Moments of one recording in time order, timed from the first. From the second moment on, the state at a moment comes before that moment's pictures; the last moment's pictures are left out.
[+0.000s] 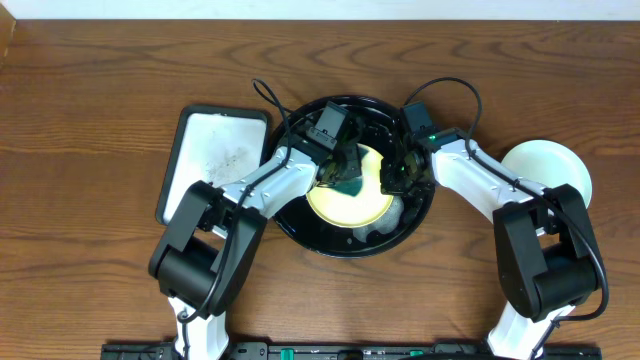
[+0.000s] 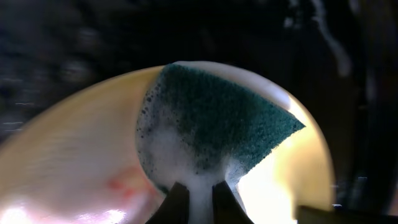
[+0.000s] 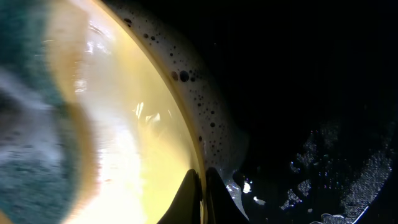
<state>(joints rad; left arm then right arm) -0.55 1.97 1.22 -0.34 0.18 -0.70 0.38 1.91 1.18 -0.65 -0.17 0.41</state>
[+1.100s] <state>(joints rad) -0.60 1.99 1.35 -0.76 -0.17 -0.64 0.38 1.91 1.18 -0.66 -0.18 0.41</state>
